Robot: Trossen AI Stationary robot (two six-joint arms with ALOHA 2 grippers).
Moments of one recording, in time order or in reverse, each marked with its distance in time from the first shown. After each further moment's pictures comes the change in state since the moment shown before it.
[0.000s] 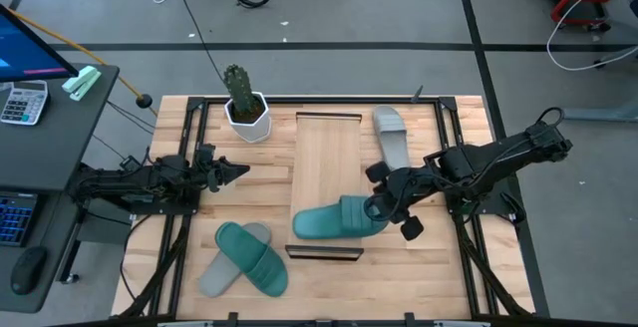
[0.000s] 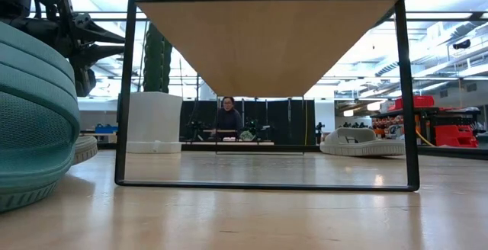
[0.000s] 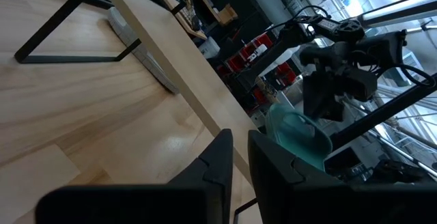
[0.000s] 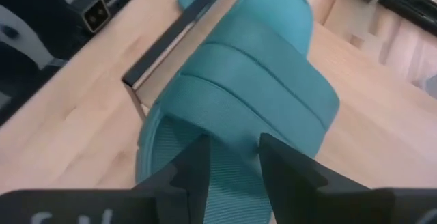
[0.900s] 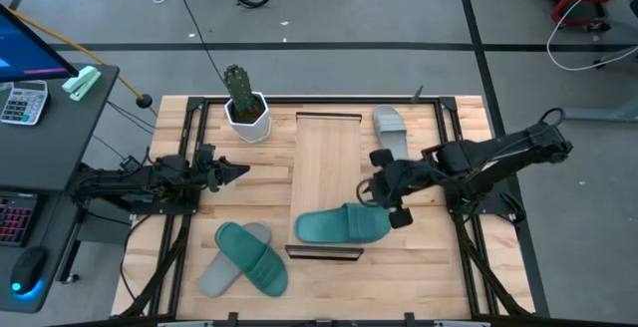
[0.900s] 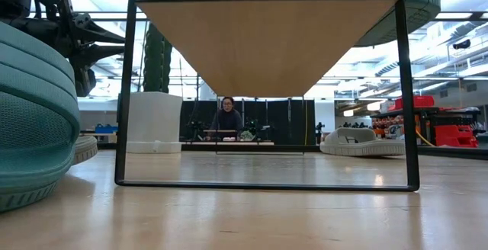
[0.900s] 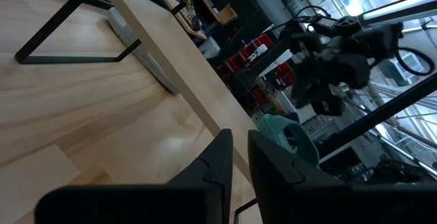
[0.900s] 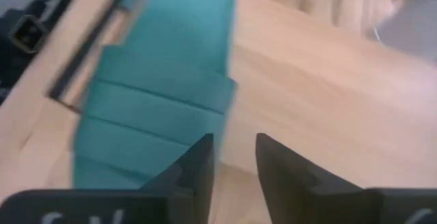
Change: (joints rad) left arm 0.000 0.000 0.000 -0.001 0.000 0.002; right arm -0.069 0.000 0.000 -0.025 0.123 0.170
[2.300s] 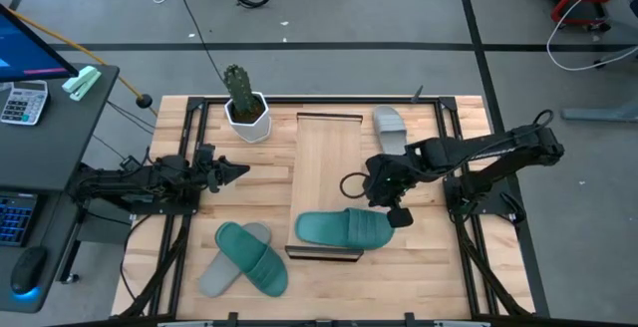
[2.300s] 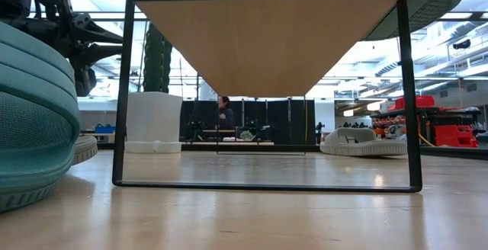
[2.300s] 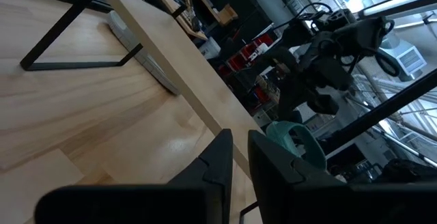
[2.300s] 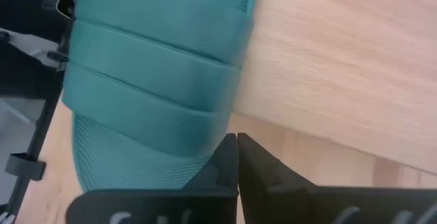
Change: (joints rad) left arm 0.000 0.000 0.000 0.000 0.000 0.028; right arm -0.093 0.083 -0.003 -0.101 -0.285 0.055
